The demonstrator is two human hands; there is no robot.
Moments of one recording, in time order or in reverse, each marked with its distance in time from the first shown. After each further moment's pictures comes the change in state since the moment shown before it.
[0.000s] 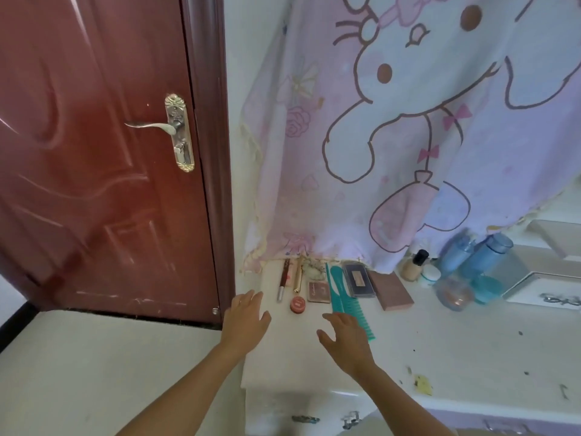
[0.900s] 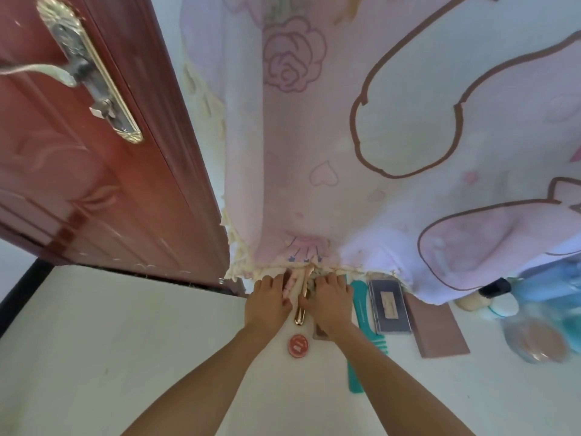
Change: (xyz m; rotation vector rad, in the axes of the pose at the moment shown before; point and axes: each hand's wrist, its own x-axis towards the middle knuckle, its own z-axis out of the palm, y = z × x) left_hand 0.173 0.019 0.072 0.034 -0.112 -0.126; right_hand 0.214 0.002 0.034 -0.175 -0.189 0.036
